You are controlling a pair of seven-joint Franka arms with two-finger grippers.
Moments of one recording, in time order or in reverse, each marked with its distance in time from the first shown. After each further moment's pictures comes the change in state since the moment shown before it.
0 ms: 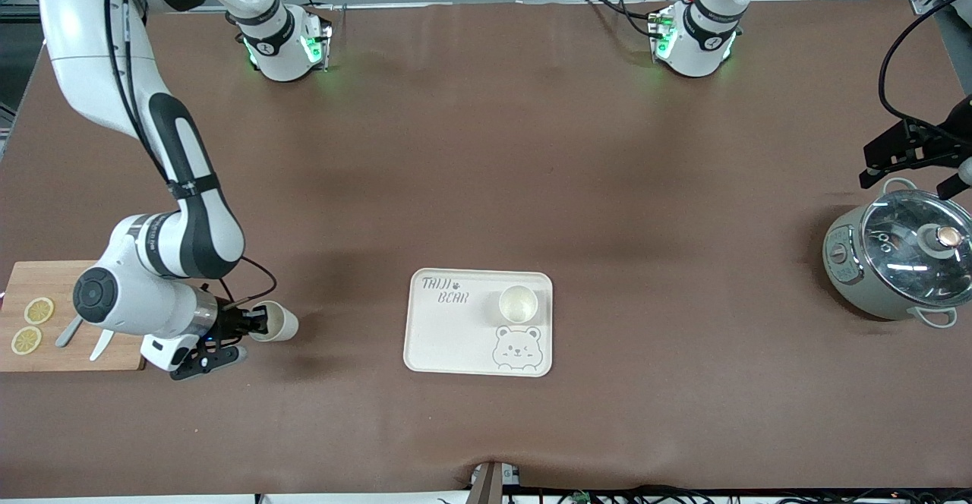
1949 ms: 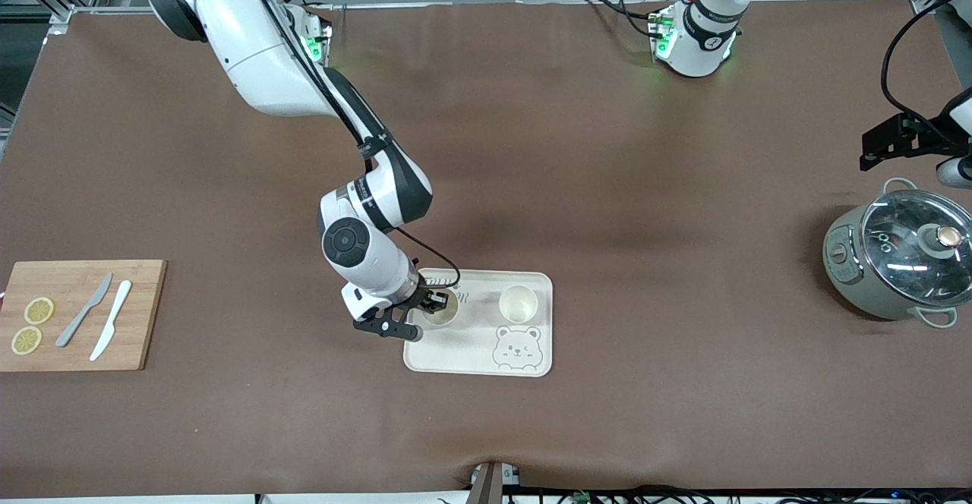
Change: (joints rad) left arm 0.001 0.009 0.000 0.003 0.081 -0.125 0.001; right arm 0.419 0.146 -0.006 0.086 0.001 0.238 0.837
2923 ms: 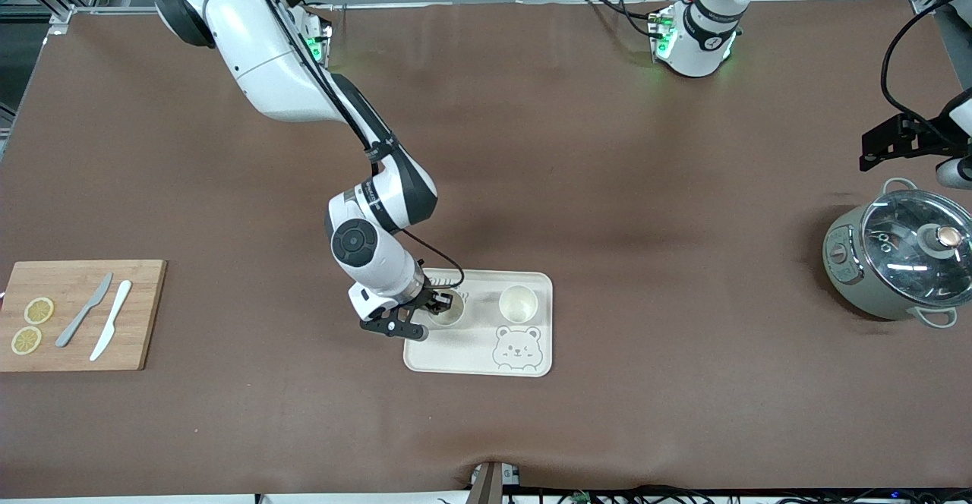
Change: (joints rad) left arm 0.000 0.000 0.000 0.000 0.000 0.000 0.000; right arm 0.010 0.022 -0.004 0.001 -0.003 0.031 0.003
